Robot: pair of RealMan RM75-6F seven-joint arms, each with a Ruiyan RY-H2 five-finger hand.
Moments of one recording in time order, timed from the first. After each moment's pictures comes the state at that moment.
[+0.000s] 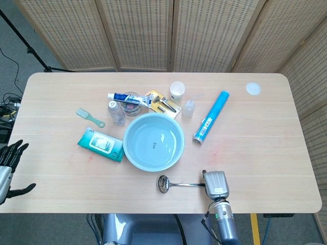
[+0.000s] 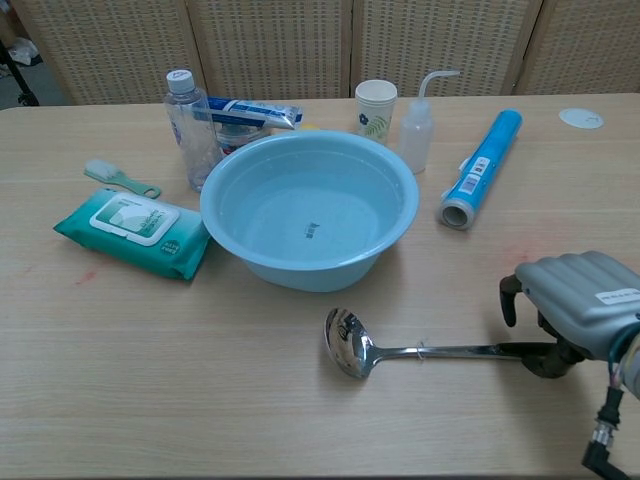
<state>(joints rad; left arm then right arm) -0.07 -0.95 0.01 -1.80 1.54 1.46 -0.04 0.31 -1.82 0.09 -1.62 -1.01 1.31 -1.04</state>
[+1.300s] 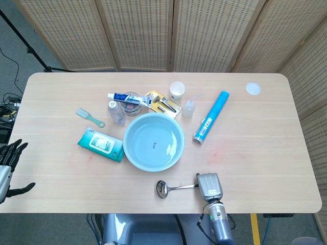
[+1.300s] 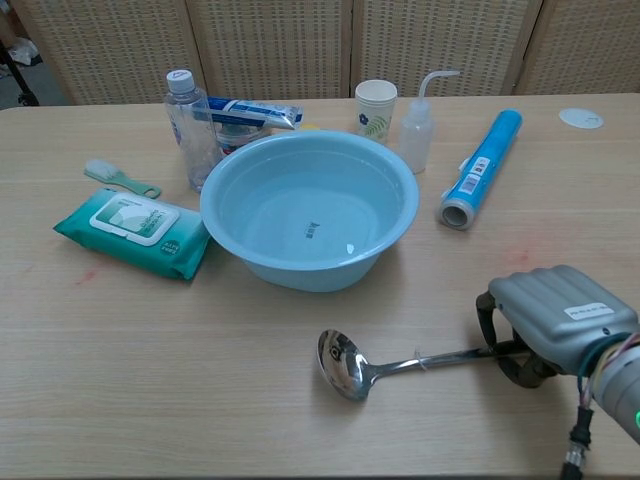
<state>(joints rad) -0.08 -0.95 0.00 -1.80 1.53 1.45 -0.04 0.37 -1.86 0.04 -1.59 -0.99 1.32 -1.01</state>
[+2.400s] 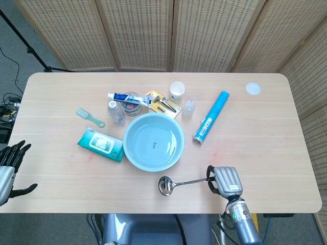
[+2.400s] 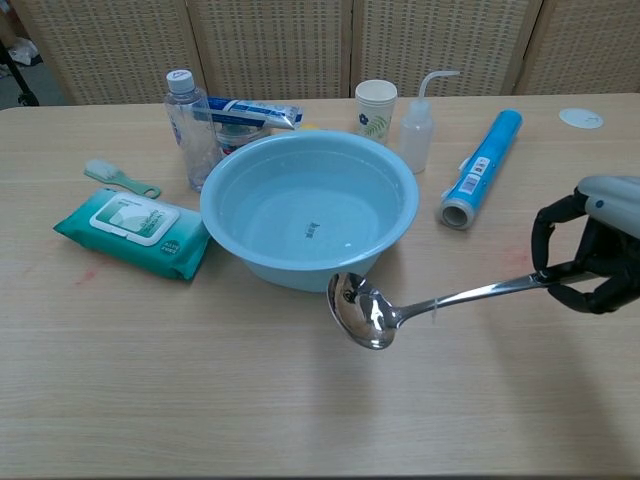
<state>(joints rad) -0.08 -0.96 0.01 -1.80 1.53 1.45 -0.01 0.34 -1.48 0.09 -2.01 -1.04 1.30 -0.73</state>
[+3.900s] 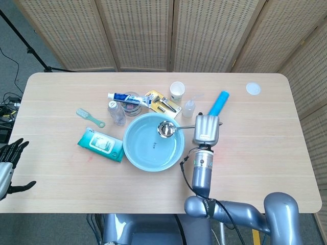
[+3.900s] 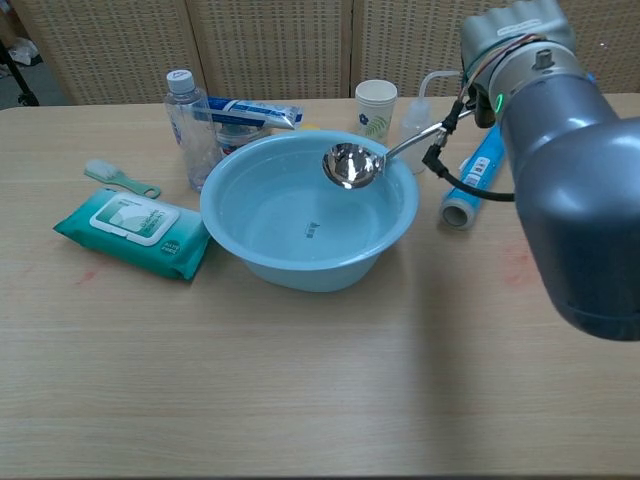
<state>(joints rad) -0.11 -0.94 -0.01 -1.78 1.46 1.37 -0.07 0.93 -1.91 0.49 -1.43 -0.63 1.59 -1.34</state>
